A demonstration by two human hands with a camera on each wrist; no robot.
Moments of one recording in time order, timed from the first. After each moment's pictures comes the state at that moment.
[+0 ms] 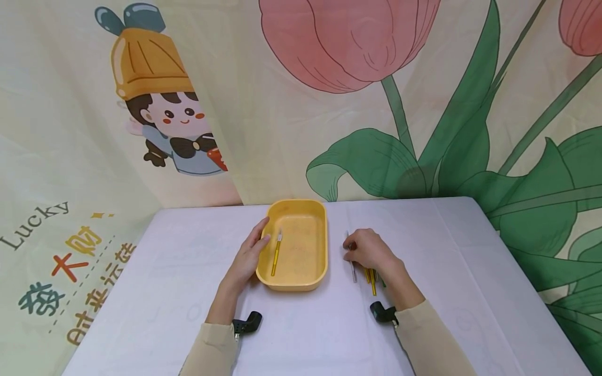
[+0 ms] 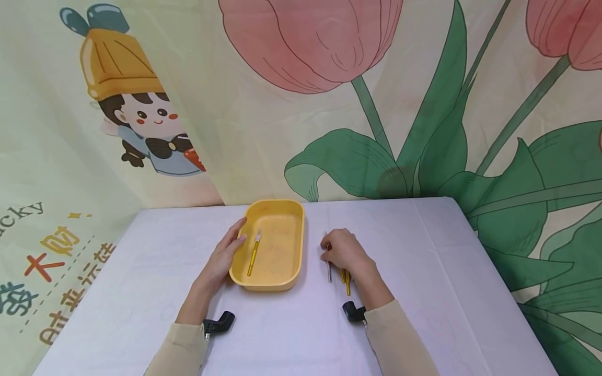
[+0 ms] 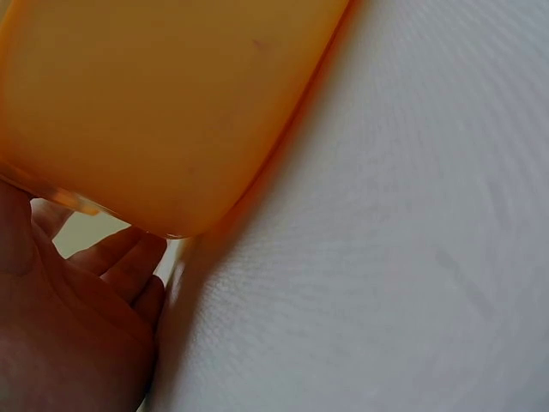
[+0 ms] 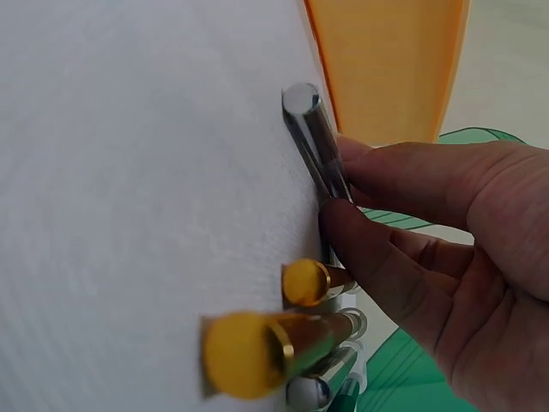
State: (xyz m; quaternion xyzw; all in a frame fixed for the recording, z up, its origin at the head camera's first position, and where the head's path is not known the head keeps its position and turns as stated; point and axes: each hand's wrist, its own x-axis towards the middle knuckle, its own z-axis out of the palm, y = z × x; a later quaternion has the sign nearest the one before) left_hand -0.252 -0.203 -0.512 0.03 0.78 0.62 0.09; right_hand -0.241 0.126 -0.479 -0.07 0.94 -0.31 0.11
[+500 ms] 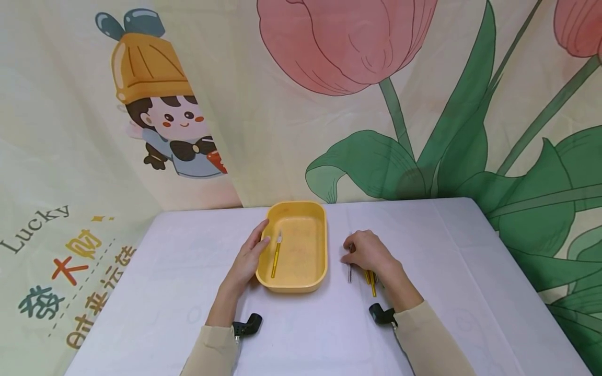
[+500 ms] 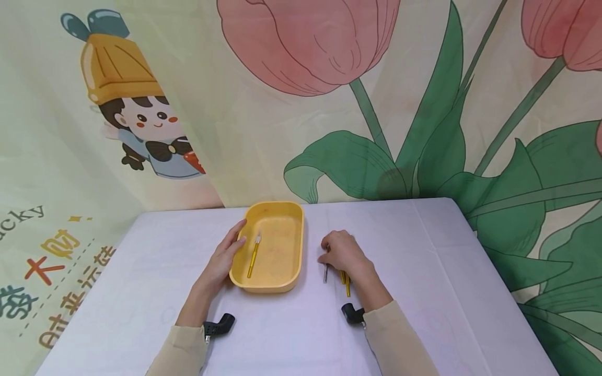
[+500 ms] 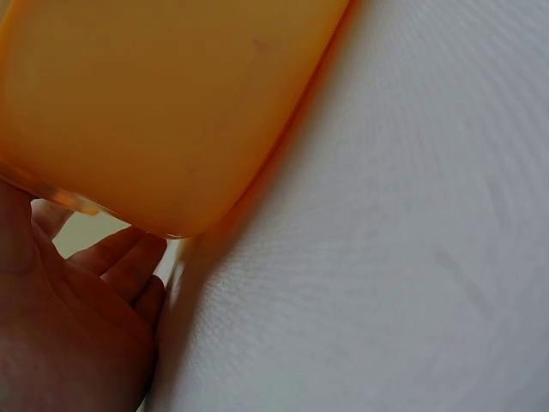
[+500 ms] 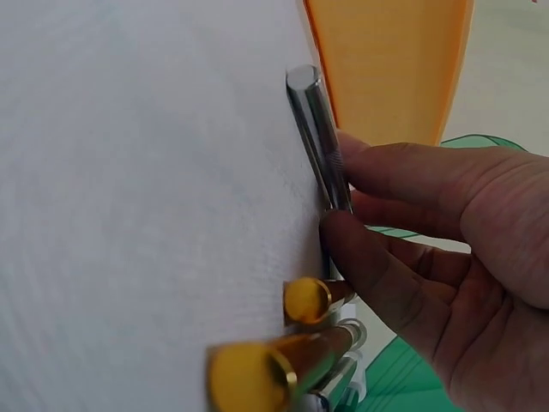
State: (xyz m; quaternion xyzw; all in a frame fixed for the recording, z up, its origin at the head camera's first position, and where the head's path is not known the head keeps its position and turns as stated) left_hand -0.252 -0.203 -0.512 0.03 0.78 0.62 0.09; right_hand -0.243 0.125 -0.481 -0.08 0.95 -0.29 0.10
